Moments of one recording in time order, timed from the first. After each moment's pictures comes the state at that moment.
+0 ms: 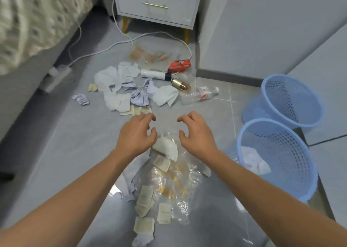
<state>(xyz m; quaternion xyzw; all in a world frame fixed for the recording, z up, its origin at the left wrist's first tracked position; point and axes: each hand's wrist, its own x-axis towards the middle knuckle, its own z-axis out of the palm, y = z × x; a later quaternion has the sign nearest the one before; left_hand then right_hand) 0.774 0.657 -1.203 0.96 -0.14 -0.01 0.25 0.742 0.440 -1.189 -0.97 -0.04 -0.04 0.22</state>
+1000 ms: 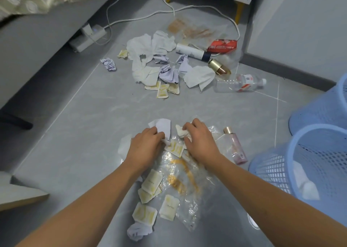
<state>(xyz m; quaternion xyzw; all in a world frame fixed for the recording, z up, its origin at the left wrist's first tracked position) 0.705 0.676 -1.328 0.98 -0.08 -0.06 0.16 0.746 0.463 -1.329 -0.96 -0.16 0.05 0.22</state>
